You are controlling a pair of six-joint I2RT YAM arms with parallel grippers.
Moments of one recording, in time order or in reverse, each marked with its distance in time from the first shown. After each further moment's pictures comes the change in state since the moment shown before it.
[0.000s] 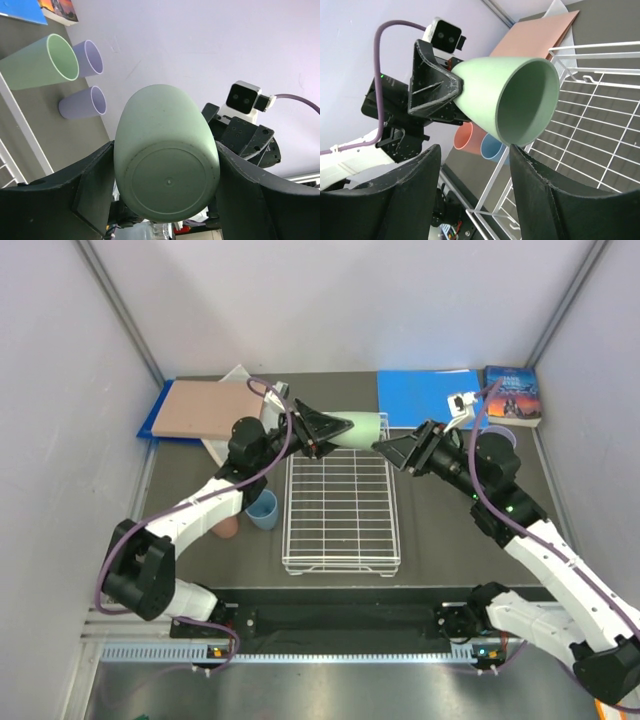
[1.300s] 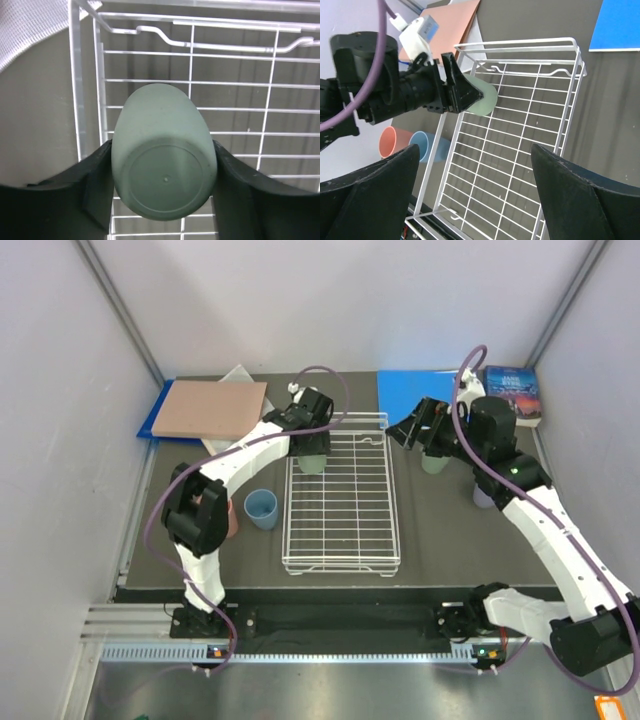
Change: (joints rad) left arm -0.079 0.483 0.682 -1.306 -0.856 0.810; right arm -0.156 0.190 0.245 -0.367 0.050 -0.222
